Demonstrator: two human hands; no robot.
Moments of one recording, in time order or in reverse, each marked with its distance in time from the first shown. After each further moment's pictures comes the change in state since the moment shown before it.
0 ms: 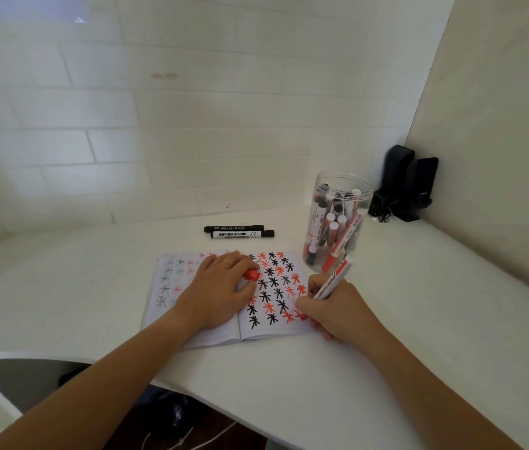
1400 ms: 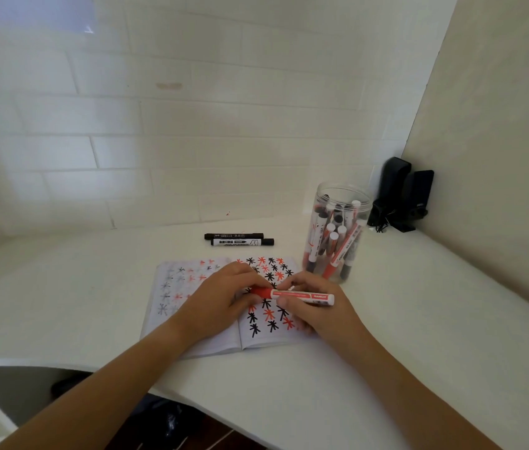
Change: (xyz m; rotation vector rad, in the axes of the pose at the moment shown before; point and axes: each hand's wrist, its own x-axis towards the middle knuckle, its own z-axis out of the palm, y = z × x) left_hand -0.004 0.010 -0.014 -0.281 0.092 0.237; right_hand 0.006 0.000 0.012 0.329 -0.041 -0.336
